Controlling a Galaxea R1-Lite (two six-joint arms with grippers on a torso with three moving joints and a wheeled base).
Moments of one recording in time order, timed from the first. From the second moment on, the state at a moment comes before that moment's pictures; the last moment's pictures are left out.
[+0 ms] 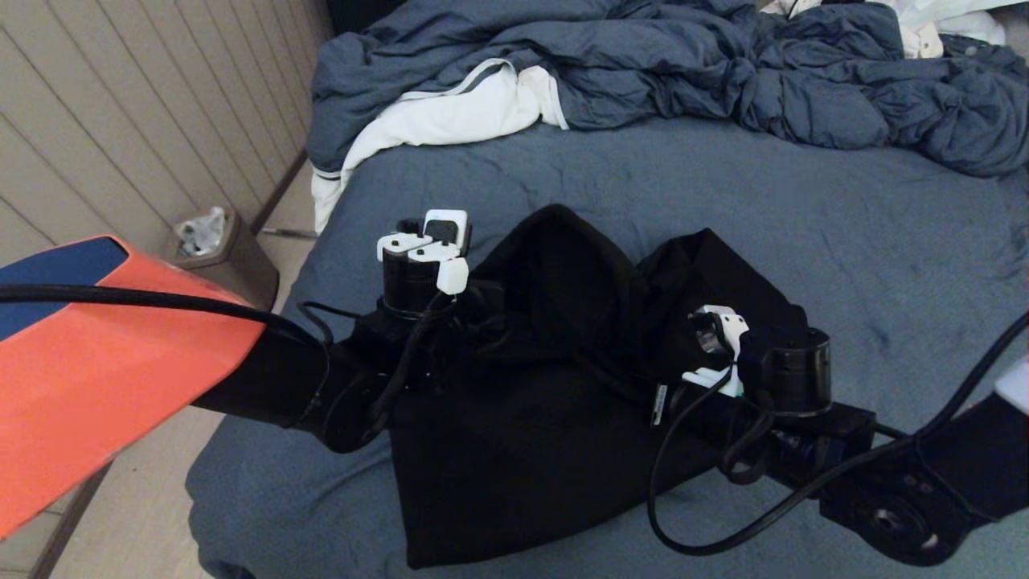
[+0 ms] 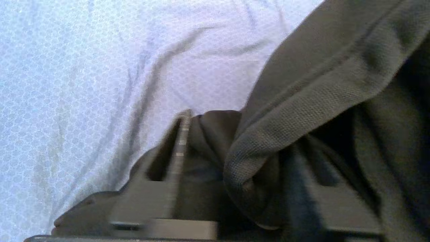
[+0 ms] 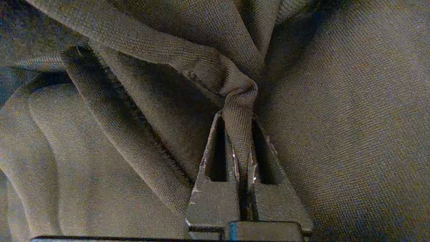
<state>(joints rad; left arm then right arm) -0.71 2.07 -1.17 -0.85 0.40 -0.09 0.43 1.84 -0.57 -0.93 -0.02 0.32</state>
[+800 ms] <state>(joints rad) -0.76 1.86 -1.14 -0.76 0.40 -0.11 0.43 1.85 -0.57 -0.93 -0.02 0.32</state>
